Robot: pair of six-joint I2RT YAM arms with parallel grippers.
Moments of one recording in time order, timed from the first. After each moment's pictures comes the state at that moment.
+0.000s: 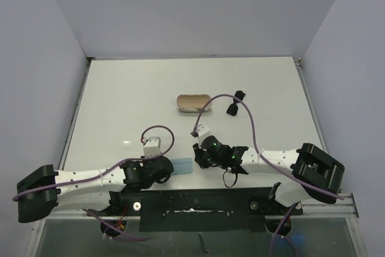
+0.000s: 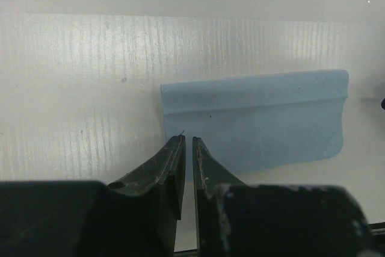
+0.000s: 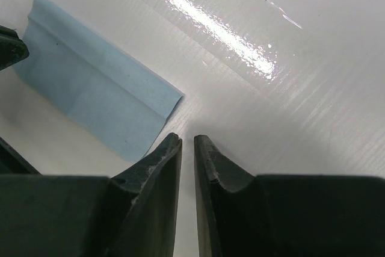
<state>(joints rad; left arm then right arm) -1.20 1.04 0.41 -0.44 -0.64 -1.12 1.03 1.41 0.59 0.05 0.11 0.38</state>
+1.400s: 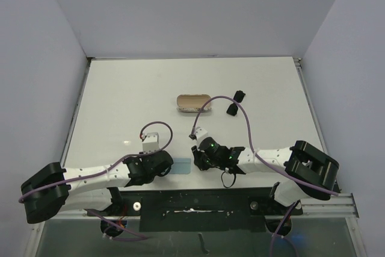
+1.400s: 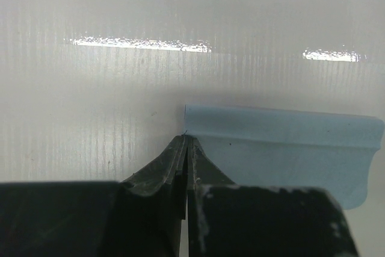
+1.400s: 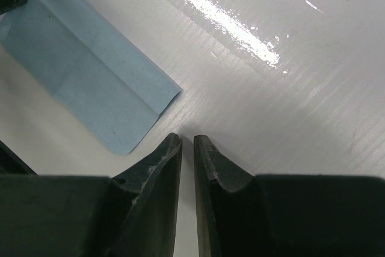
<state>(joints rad) -1.09 1.12 0.41 -0.38 -0.65 -1.04 1.04 1.47 0.60 0.07 0.09 0.38</state>
